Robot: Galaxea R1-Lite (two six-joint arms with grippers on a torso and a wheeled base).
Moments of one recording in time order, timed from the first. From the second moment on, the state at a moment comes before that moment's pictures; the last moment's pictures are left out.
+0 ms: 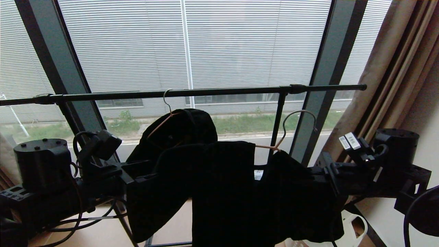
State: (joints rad) left arm -0.21 1.60 -0.39 -0.88 -0.48 0.10; right arm 0.21 1.80 -0.52 -0.97 1.12 -0.27
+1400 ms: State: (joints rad) left arm -0.10 1.62 -0.40 -0.88 -0.51 0.09; right arm 0.08 1.78 -0.55 -0.97 1.17 -0.27
